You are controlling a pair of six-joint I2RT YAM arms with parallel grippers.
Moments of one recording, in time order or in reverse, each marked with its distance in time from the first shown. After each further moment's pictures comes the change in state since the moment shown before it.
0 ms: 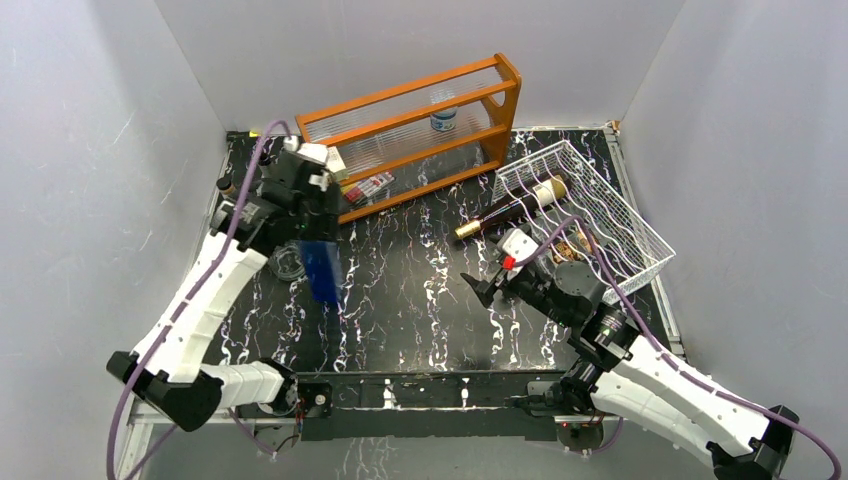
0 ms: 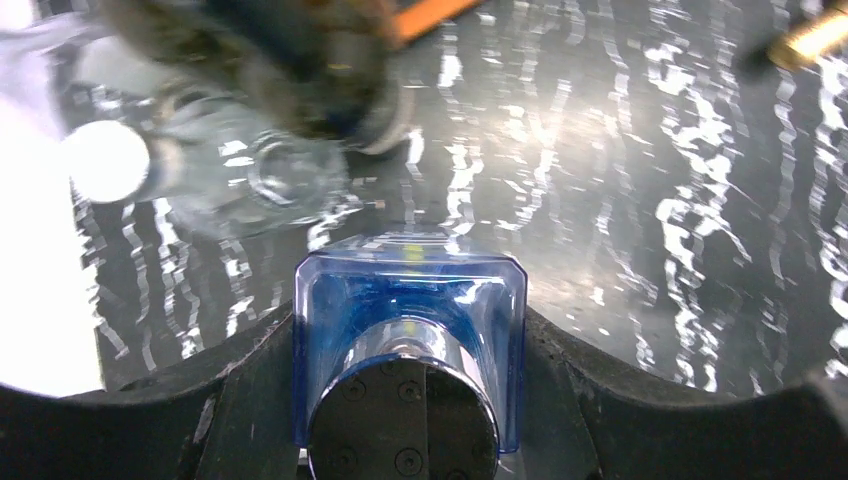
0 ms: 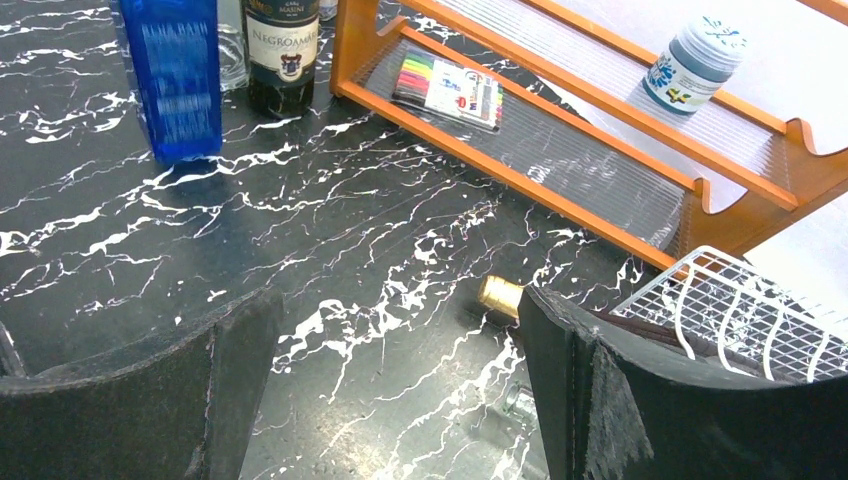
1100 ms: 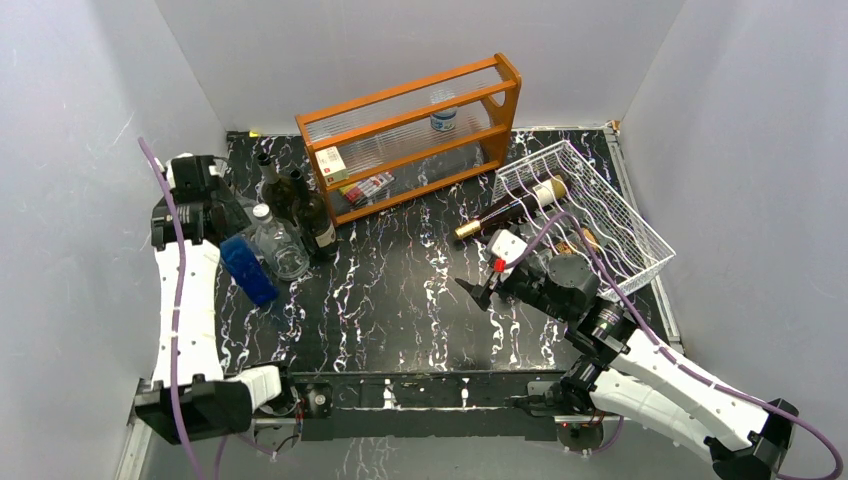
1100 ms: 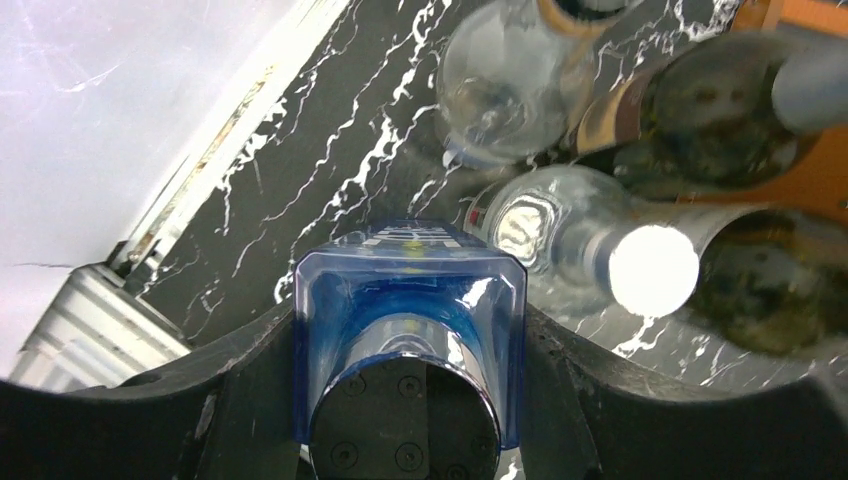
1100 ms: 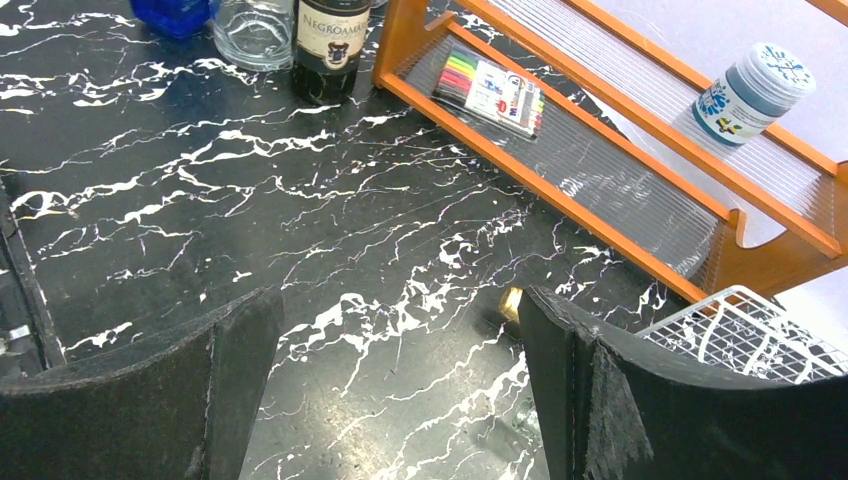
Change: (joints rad) left arm 0.733 -0.117 -0.151 0.085 -0.053 -0.043; right arm 0.000 0.061 0.053 -0.047 -0.092 -0.049
